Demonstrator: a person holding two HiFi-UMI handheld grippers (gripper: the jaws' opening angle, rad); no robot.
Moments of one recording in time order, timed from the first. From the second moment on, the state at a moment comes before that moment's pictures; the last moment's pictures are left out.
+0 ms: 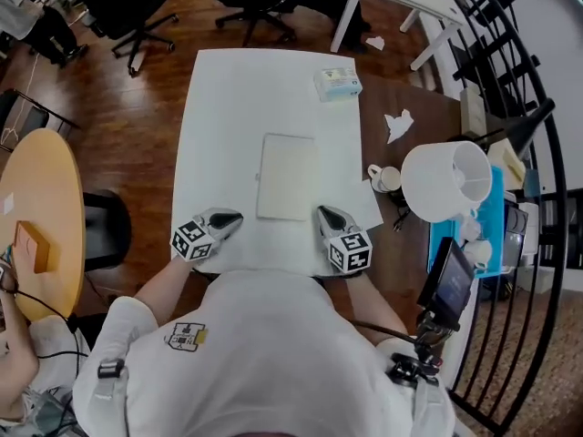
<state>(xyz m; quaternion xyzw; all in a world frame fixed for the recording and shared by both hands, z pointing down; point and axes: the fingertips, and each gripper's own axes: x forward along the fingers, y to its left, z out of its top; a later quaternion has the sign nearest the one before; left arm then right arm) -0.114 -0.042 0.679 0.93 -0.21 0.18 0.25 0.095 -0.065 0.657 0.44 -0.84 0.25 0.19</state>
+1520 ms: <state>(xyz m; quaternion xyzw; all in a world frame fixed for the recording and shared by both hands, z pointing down) -0.091 0.023 0.700 0.93 -0.21 0.22 0.23 0.077 0.012 0.666 0.41 -0.85 0.25 0.22</state>
